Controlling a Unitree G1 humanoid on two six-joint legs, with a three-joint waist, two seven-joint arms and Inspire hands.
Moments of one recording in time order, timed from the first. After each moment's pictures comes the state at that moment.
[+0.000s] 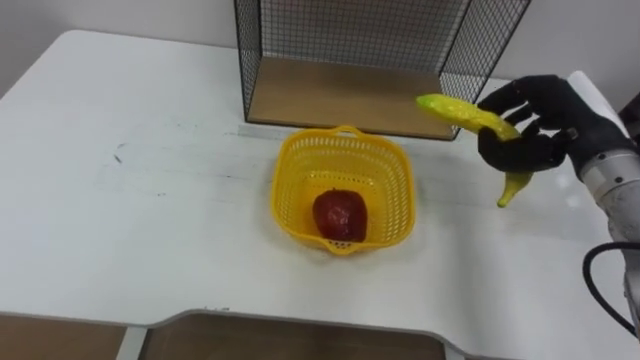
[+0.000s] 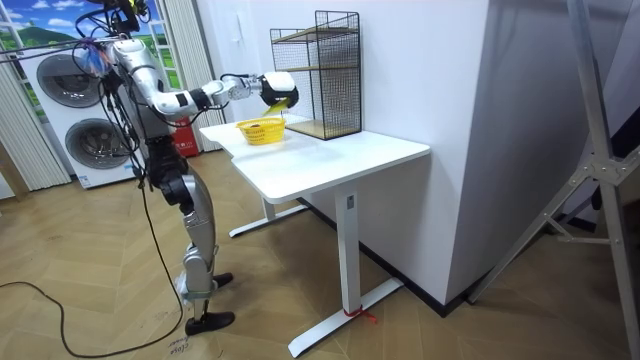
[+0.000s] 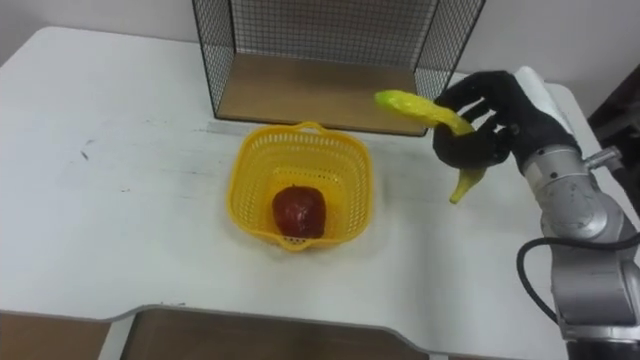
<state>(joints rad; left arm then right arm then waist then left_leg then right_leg) 0.19 0.27 0.13 1.03 0.34 0.12 -0.05 -0.15 -0.53 -0.14 -0.05 -0.32 0.15 0.24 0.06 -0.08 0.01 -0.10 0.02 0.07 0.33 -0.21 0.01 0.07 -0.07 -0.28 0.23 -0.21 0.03</state>
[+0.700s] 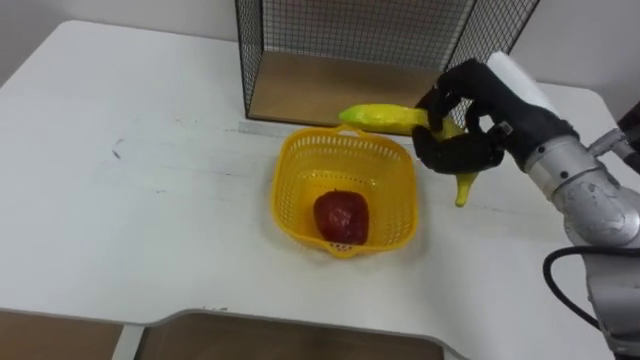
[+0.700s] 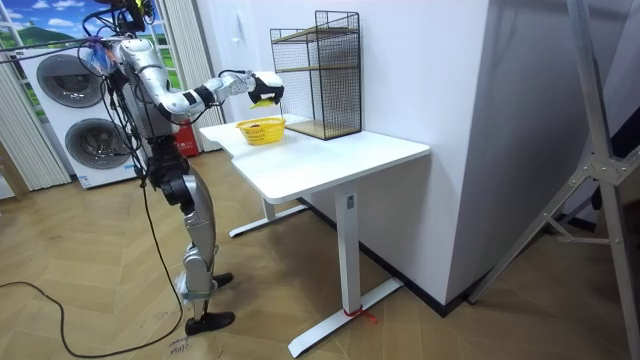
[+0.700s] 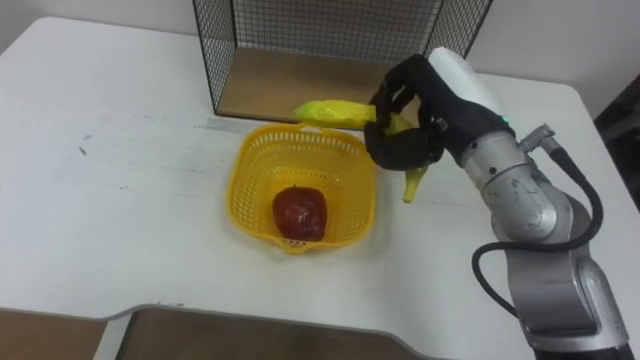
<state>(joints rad) 0.19 0.27 0.09 1.01 0.34 0.12 -0.05 -0.15 -0.50 0.03 -0.27 -0.40 0.17 0.36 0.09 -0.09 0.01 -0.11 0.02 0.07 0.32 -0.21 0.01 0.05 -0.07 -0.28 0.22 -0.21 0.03</state>
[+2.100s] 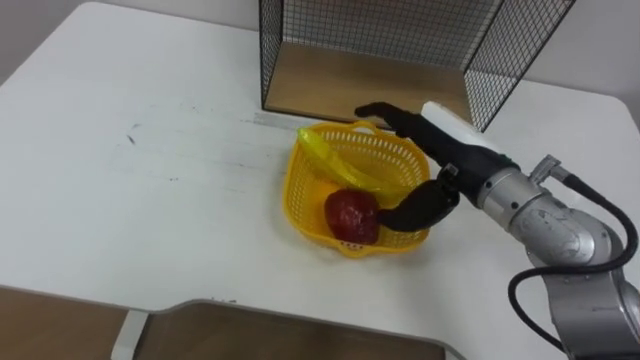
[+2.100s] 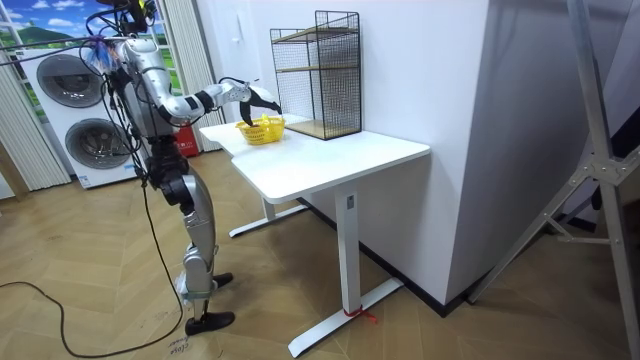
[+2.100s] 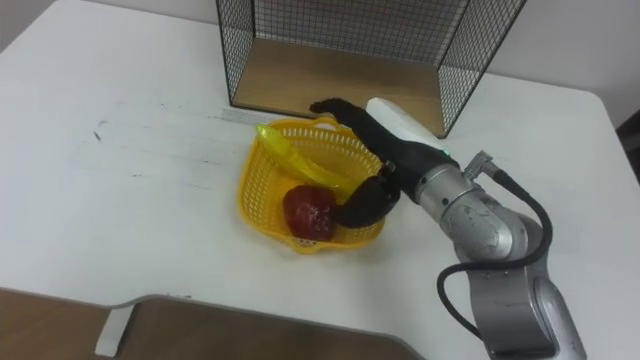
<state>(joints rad) 0.11 0.26 0.06 1.08 0.32 0.11 -0.05 -0.10 -0.40 0.10 -0.30 -0.48 0.18 0.53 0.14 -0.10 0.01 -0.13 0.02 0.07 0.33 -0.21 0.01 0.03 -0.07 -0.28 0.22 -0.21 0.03</state>
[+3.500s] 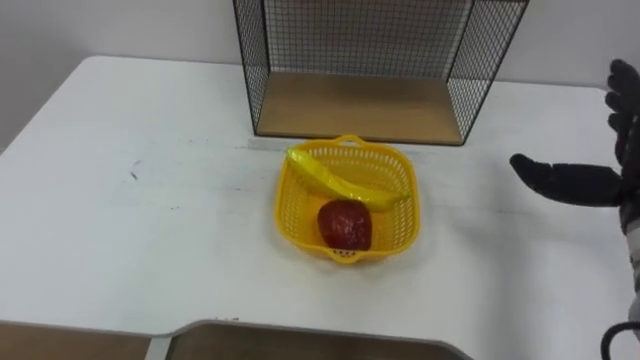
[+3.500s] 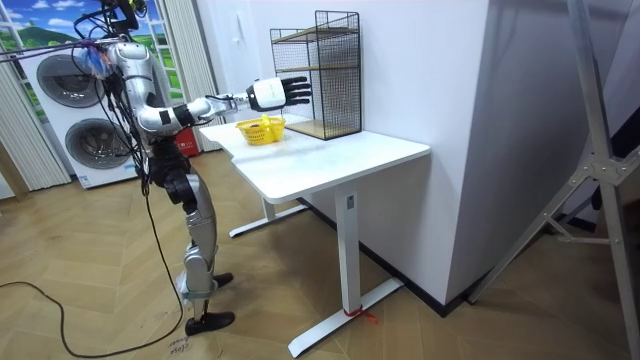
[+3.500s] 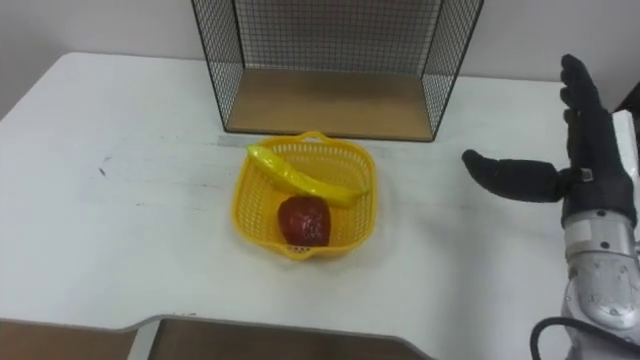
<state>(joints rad) 0.24 0.24 0.73 0.91 -0.55 0.02 0.53 0.16 -0.39 -0.32 -0.21 0.01 0.11 -0.10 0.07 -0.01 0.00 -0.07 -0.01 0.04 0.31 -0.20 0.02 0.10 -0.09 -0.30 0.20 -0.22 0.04</state>
